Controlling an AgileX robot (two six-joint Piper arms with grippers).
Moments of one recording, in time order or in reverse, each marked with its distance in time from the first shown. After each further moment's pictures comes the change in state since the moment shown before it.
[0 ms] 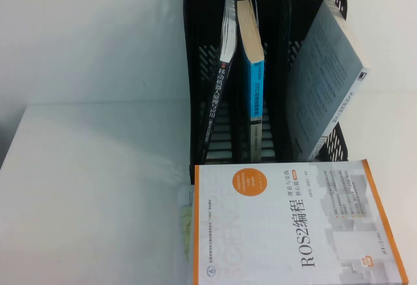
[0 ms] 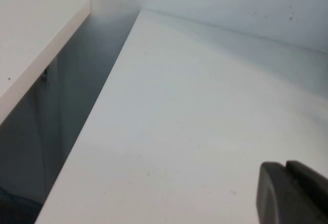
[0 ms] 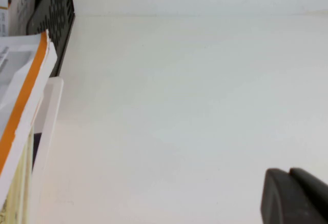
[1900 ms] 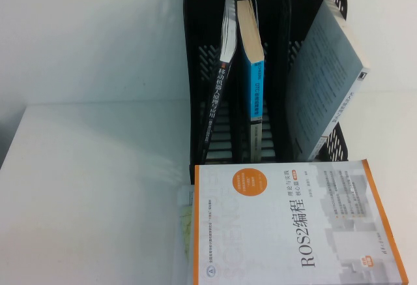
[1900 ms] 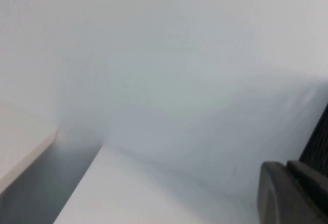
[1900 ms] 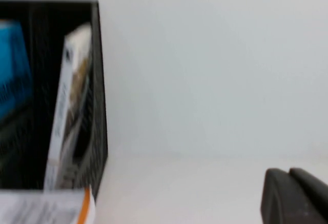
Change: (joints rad) right arm 0.000 0.000 0.010 0.010 -0.345 0.000; left arm 0.000 0.000 0.005 -0.132 -0.382 -0.016
